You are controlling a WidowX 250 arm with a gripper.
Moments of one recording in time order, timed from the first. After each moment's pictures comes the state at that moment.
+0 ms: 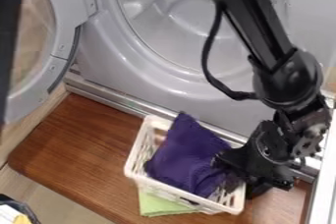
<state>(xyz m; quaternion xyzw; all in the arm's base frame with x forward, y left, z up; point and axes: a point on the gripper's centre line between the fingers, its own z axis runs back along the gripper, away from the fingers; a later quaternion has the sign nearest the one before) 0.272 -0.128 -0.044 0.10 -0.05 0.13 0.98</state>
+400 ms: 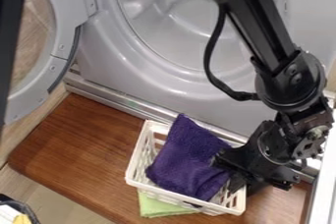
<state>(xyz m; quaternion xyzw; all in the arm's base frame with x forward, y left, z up) 0.272 -0.127 -0.044 0.10 -0.06 0.13 0.98</state>
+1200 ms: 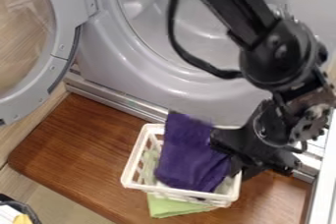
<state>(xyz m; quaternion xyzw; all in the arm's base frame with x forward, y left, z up) 0.267 -0.117 0.003 0.10 -0.09 0.09 0.99</state>
